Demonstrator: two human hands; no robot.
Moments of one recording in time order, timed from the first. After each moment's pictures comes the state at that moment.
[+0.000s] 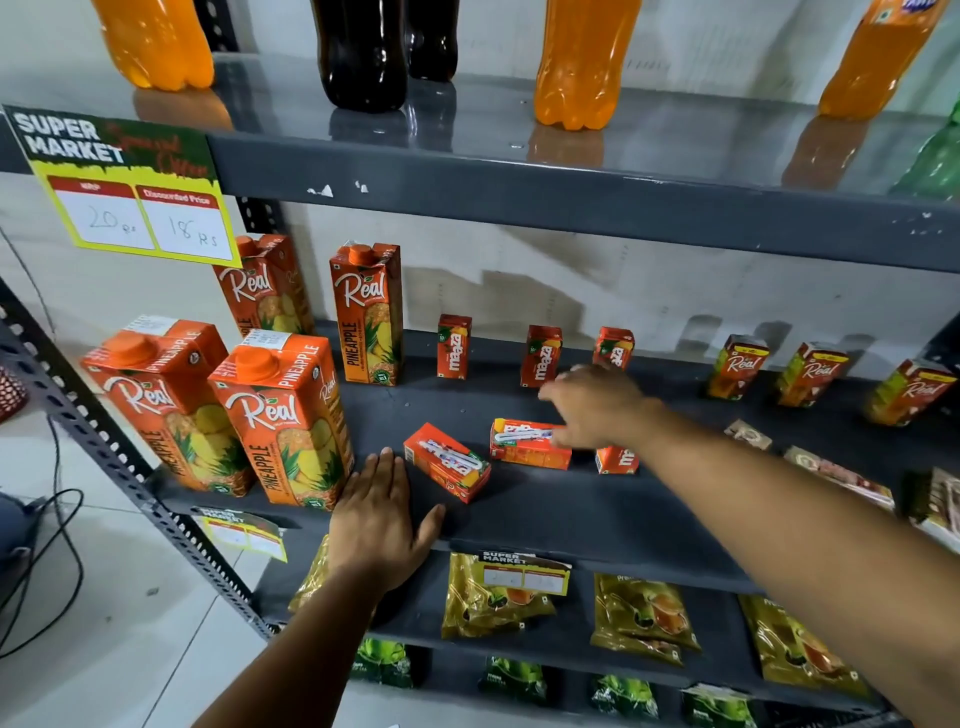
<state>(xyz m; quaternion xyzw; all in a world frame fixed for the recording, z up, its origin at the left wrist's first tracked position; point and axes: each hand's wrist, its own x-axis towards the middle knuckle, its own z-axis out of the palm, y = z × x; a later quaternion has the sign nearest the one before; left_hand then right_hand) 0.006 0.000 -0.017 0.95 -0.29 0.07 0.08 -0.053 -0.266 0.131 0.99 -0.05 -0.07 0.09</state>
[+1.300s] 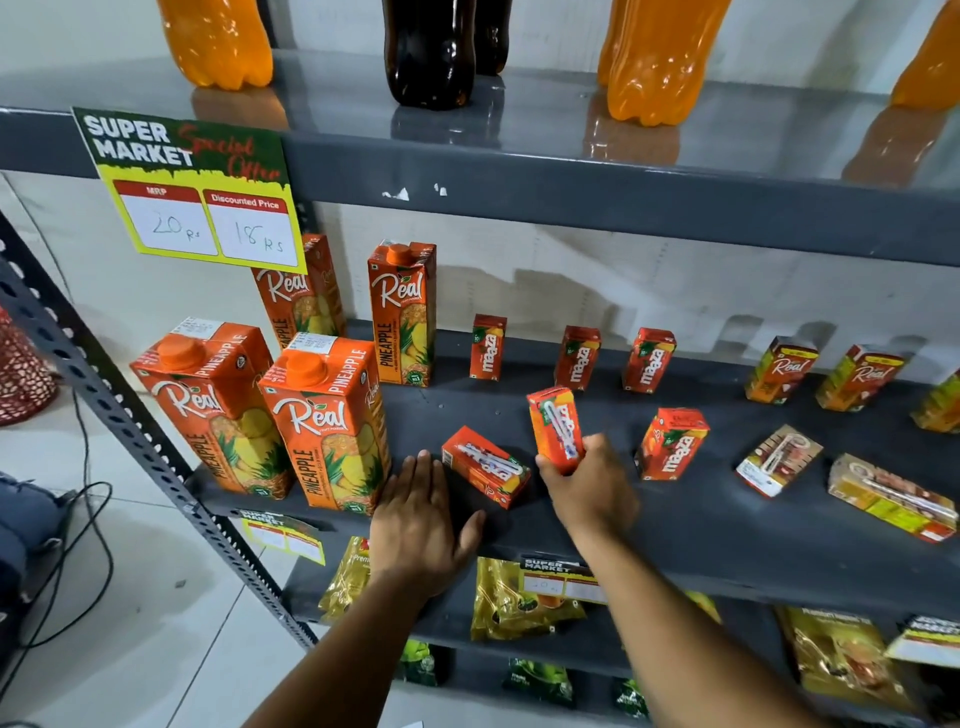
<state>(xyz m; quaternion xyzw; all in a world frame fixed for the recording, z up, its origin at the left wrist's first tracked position) 0.008 0.001 -0.016 0.95 -0.30 0.06 0.10 -0.062 -0.183 0.022 0.85 -0.43 0.21 -0.24</state>
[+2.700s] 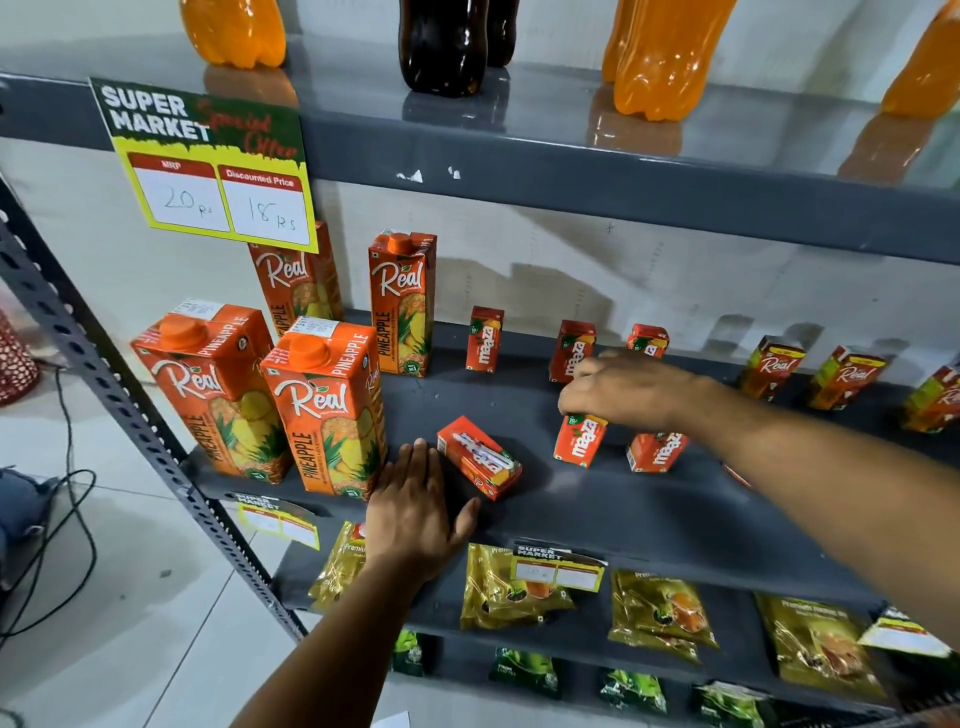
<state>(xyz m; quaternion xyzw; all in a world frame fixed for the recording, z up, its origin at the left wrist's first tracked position) 0.007 0.001 -0.015 0.95 -0.30 0.06 0.10 -0.041 -0.269 0.146 0.95 0.17 -0.09 0.24</state>
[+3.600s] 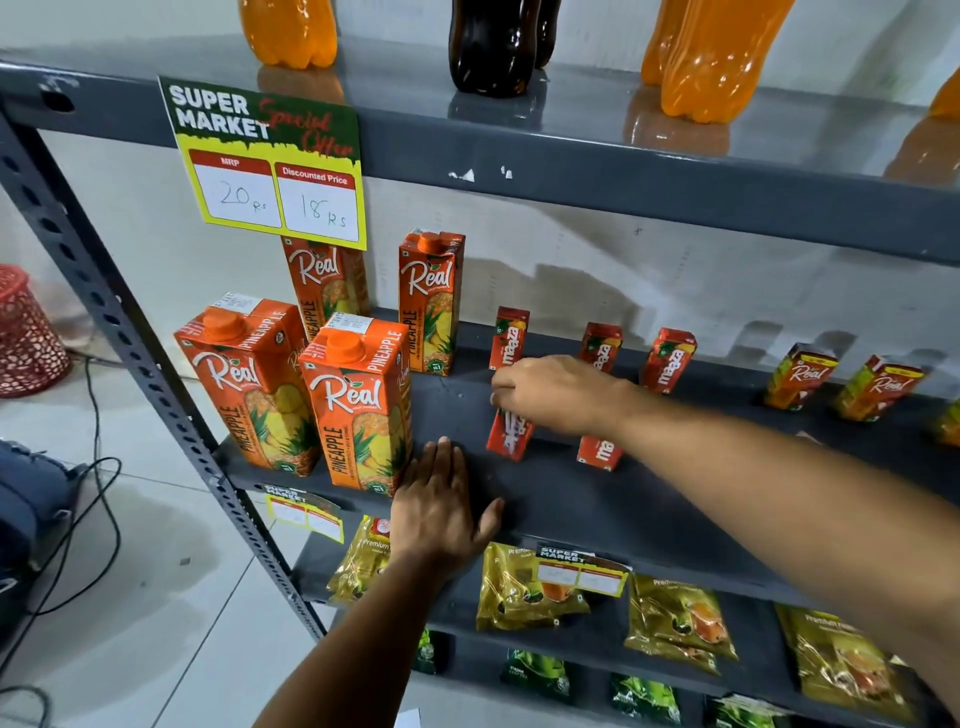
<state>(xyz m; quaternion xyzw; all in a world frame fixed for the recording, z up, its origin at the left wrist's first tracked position) 0.006 0.003 -0.012 0.94 -0.31 0.06 0.11 -0.001 -0.167 0.150 0.99 0.07 -0.06 0.06</state>
